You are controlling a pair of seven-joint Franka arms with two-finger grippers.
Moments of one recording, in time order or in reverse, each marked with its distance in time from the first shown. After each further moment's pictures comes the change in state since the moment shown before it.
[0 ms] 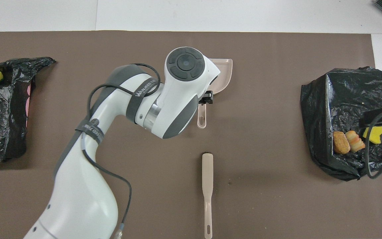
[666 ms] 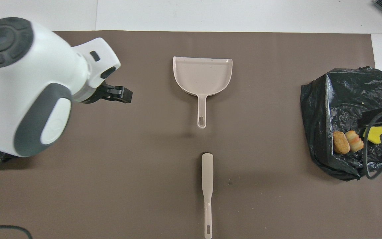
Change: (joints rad) left arm 0.336 -0.501 0.018 -0.305 0.001 -0.161 0.507; right arm 0.003 0.000 0.002 0.000 0.000 0.000 0.000
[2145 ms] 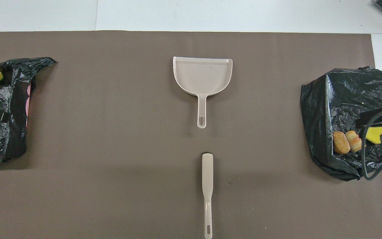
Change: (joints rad) left arm 0.202 -0.056 0.013 0.134 0.002 -0.272 0.202; right arm 0.003 -0.001 0.003 -0.003 0.000 0.000 0.000
